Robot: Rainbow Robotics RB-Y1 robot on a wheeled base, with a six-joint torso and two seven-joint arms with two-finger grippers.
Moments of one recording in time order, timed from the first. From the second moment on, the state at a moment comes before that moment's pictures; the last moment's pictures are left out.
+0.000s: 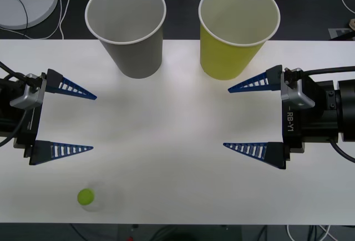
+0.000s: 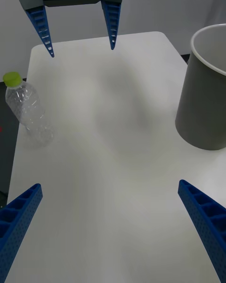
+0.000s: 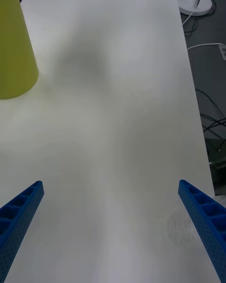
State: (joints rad) right arm -0.06 -1.09 0.06 -2.27 1.39 -0.92 -0.54; left arm -0.08 1.14 0.05 -1.99 -1.25 -1.22 0.28
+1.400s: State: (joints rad) right arm -0.06 -1.09 0.06 -2.27 1.39 -0.92 -0.54; left arm -0.07 1.08 0.08 -1.55 -1.06 -1.56 -0.19
